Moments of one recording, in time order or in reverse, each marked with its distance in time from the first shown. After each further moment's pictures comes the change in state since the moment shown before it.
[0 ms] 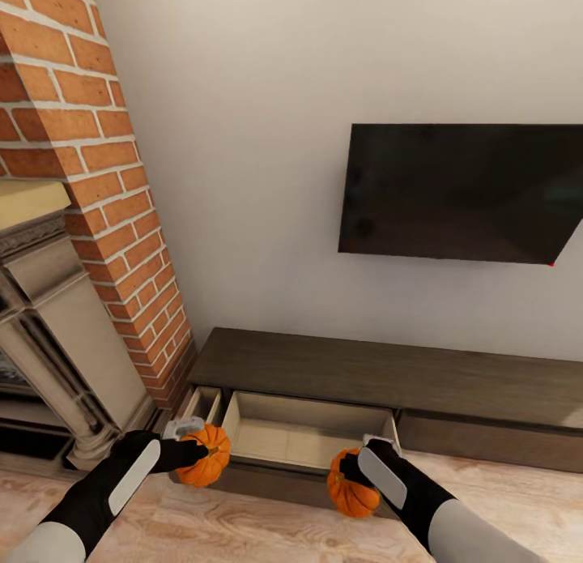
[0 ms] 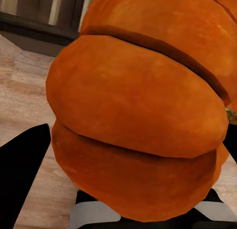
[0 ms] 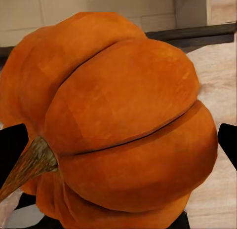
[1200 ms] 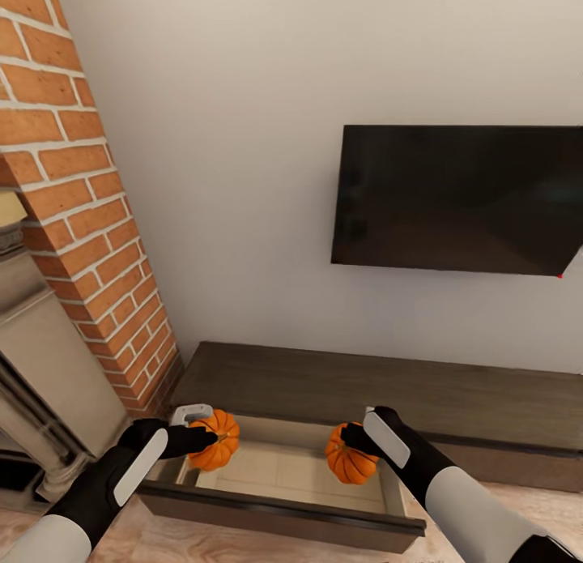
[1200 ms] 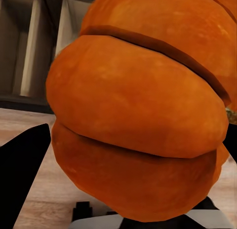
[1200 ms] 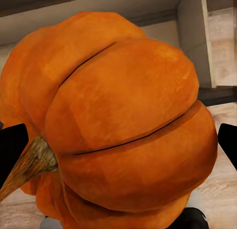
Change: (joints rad) left arm -0.012 -0.010 -0.017 -0.090 -0.007 0.028 0.005; right arm -0.090 -0.001 -0.128 0.000 -0.003 0.087 0.014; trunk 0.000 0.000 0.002
